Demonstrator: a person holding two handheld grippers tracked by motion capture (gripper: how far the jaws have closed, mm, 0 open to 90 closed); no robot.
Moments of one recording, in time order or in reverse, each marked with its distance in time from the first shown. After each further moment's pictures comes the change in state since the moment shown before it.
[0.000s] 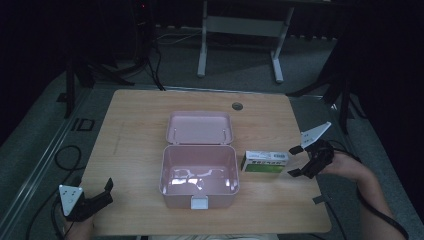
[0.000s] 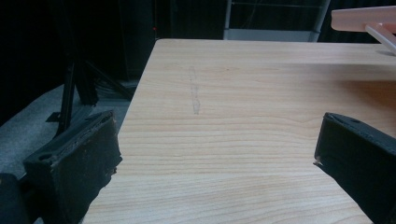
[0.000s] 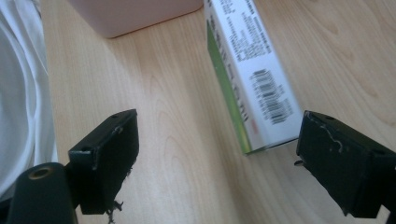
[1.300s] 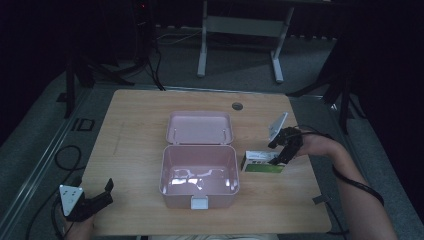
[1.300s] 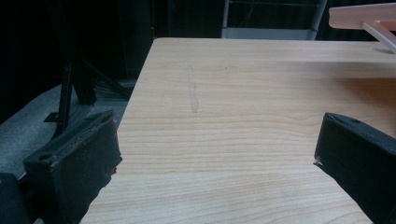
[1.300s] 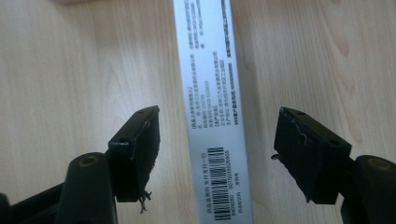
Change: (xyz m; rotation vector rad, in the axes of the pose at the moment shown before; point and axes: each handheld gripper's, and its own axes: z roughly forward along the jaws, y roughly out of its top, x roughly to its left) left arm 0.000 -0.001 0.000 0.005 -0.009 0.006; right arm -0.028 0.067 0.055 0.288 0.007 -0.175
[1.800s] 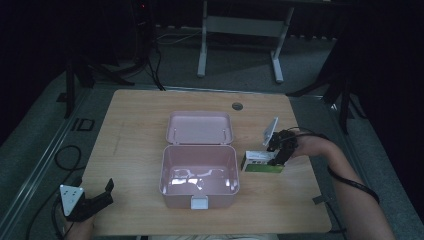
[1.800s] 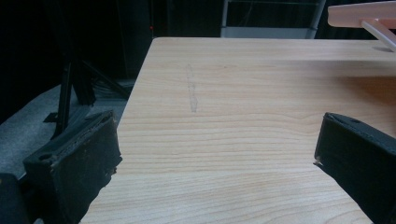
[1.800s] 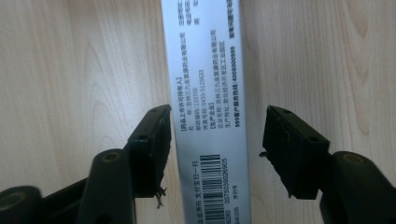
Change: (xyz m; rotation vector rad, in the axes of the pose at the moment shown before) left arm 0.000 0.000 0.000 0.001 -0.002 0.003; right arm 0.000 0.006 0.018 0.110 -0.019 -0.025
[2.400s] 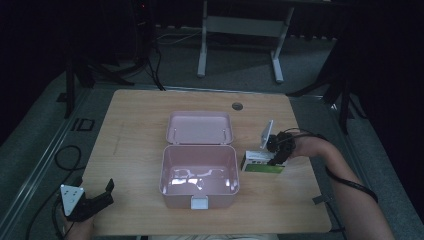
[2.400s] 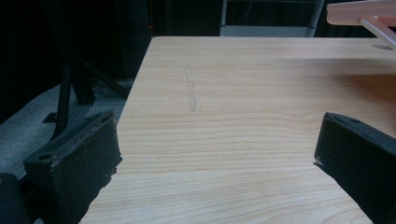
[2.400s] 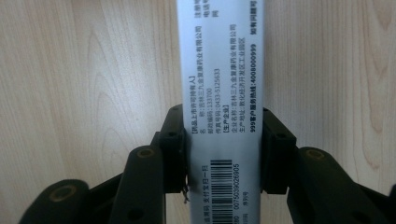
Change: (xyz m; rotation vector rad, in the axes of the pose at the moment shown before) left arm -0.001 0.000 0.000 0.003 -0.002 0.004; right arm 0.004 0.008 0.004 0.069 0.012 -0.021
